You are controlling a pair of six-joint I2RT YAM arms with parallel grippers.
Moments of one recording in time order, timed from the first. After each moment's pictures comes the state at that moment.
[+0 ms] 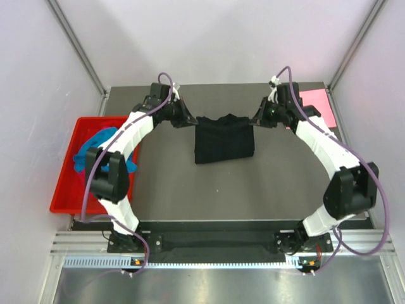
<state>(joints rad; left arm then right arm) -0.29 1.75 1.47 -0.46 0.47 -0.65 0.27 1.54 1.35 -0.54 -0.27 0.47</state>
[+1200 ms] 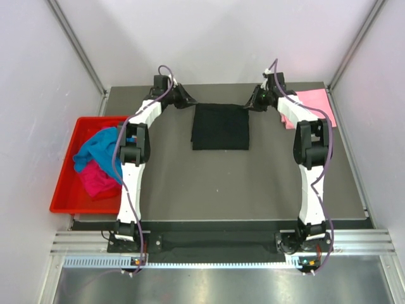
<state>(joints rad) -0.14 2.53 2.15 -0.19 0.63 -0.72 0.16 2.29 1.92 -0.38 -0.36 0.49</state>
